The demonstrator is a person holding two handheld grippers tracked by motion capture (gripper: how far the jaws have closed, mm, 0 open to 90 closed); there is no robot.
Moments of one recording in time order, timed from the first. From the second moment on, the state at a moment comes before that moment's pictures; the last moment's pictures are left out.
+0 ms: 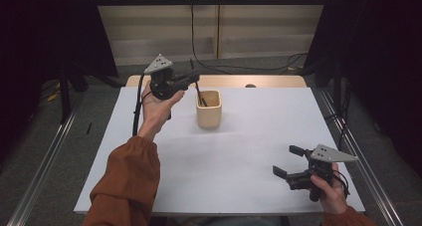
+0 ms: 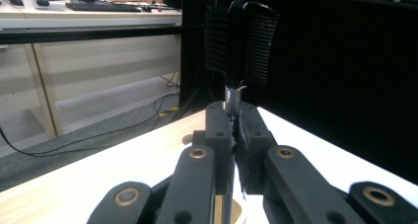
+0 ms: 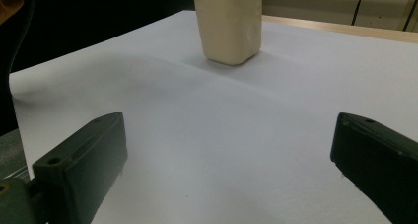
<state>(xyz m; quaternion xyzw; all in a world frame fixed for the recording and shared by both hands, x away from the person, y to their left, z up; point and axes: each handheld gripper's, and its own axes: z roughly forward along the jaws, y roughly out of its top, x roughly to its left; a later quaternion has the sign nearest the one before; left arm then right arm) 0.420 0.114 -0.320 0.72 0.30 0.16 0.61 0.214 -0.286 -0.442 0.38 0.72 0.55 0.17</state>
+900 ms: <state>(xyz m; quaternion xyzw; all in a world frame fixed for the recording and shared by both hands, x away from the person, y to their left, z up) 0.437 0.091 -0.342 0.73 0.31 0.14 0.59 0.214 -0.286 -0.442 0.38 0.73 0.55 0.17</state>
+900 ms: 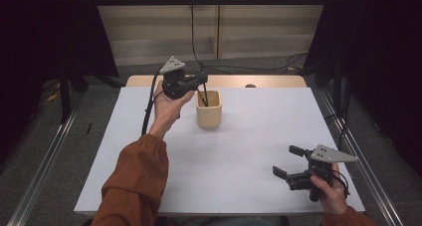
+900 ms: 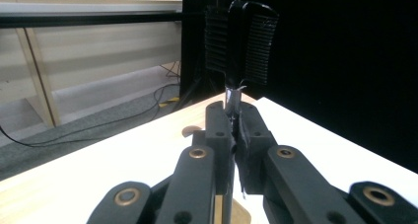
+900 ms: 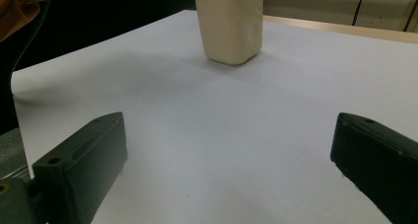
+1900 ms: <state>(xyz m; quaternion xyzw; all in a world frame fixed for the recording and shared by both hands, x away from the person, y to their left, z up) 0.441 0.085 -0.375 0.75 0.32 0.13 0.57 0.213 -0.285 -0.442 0.38 0.72 0.55 0.18</state>
